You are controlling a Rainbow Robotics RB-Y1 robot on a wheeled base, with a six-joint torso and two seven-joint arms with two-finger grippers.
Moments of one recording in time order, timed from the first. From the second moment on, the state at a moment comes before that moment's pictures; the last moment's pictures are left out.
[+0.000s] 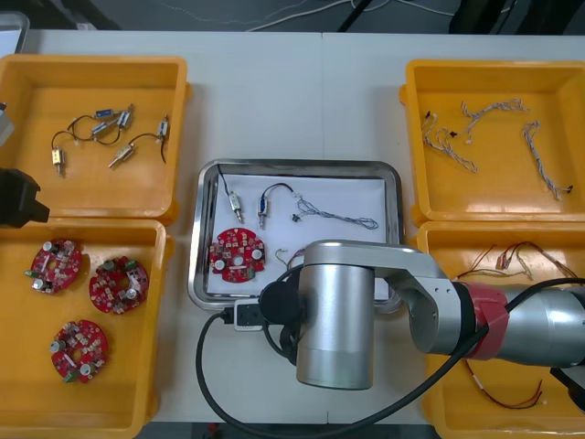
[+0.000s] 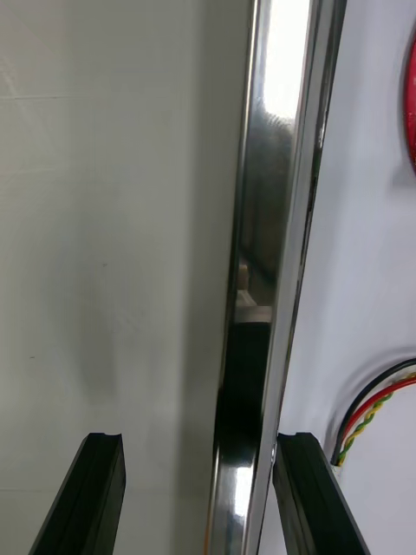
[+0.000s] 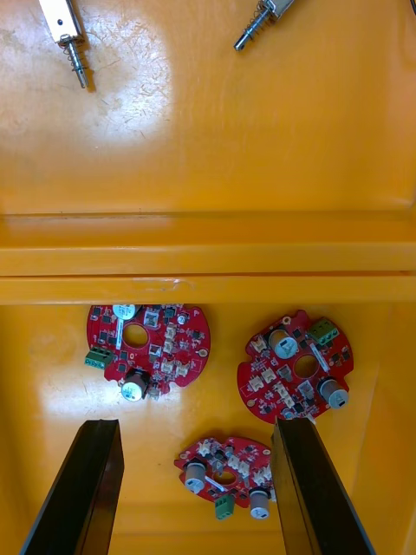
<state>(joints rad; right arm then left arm) -0.81 -0.47 1.20 -1.95 -0.47 1.55 1.67 -0.30 0.81 0.25 -2.08 0.83 1.91 -1.26</state>
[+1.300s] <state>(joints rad) -0.90 -0.54 1.20 -1.95 -0.43 1.46 1.67 -0.30 0.81 0.25 -2.08 0.83 1.91 -1.26</state>
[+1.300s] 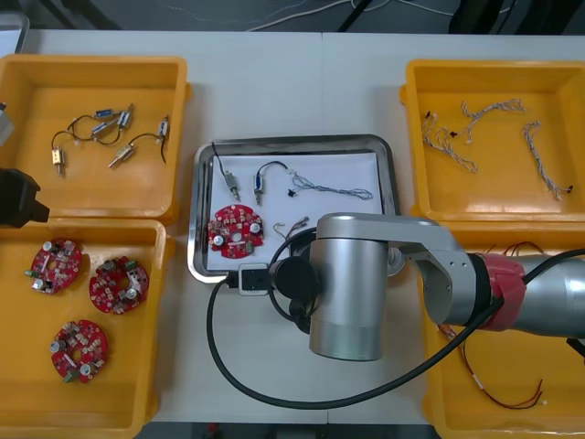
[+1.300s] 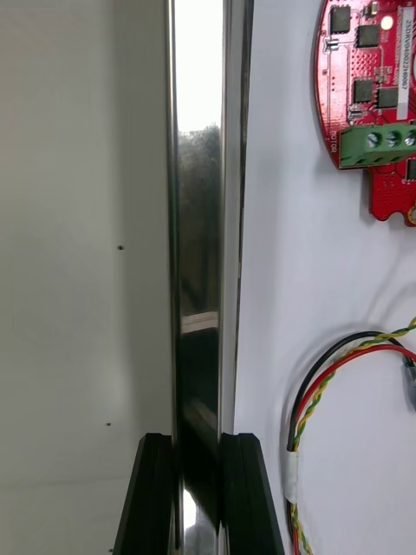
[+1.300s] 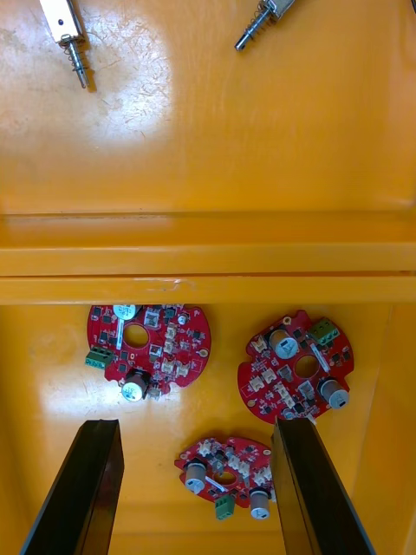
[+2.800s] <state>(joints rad) -1.12 -0.59 1.20 -1.58 -0.49 1.08 1.77 -0.30 0.81 0.25 -2.08 0.83 1.91 -1.26</state>
